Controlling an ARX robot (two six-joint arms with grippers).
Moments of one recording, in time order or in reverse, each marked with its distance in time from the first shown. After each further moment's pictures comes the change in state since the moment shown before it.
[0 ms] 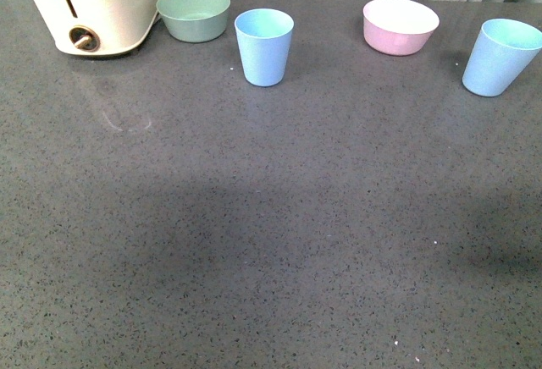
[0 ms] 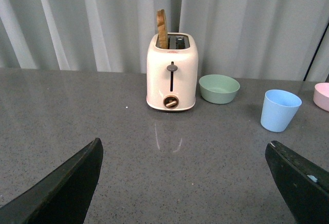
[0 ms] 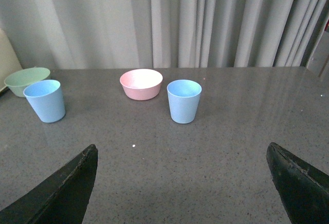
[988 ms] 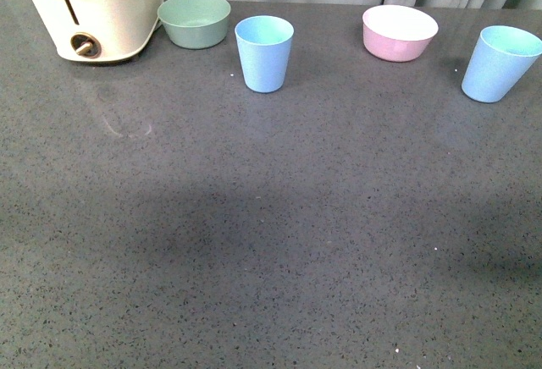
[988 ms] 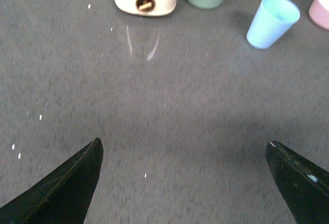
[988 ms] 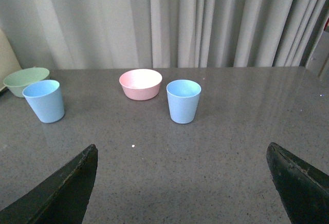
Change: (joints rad) left arm 0.000 0.696 0.355 -0.163 0.113 -0.092; right arm 0.000 0.000 0.000 0.000 0.000 0.000
